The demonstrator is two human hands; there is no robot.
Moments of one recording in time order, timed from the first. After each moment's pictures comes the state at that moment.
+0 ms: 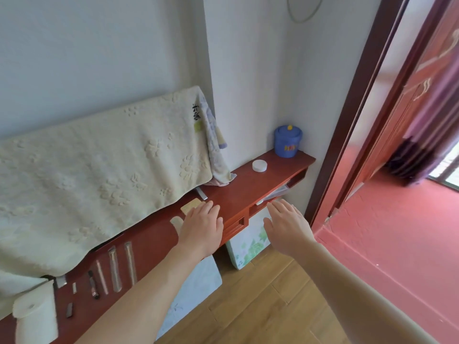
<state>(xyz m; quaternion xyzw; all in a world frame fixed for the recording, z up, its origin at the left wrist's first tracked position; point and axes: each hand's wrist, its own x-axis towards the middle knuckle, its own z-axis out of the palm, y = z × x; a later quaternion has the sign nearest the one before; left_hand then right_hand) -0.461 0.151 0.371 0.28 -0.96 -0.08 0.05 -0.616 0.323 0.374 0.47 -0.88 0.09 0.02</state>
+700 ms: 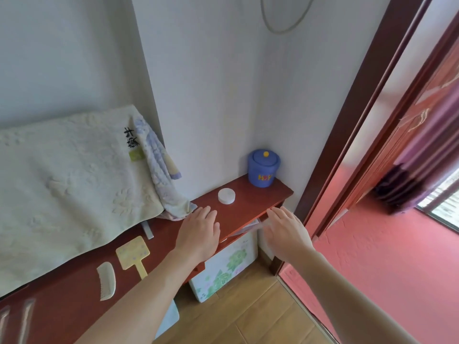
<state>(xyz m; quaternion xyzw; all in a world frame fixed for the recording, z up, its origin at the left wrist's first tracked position) -0.718 0.121 0.344 0.29 -0.95 -0.11 0.07 -0.879 0.297 0.367 0.47 -0.88 0.06 0.03</state>
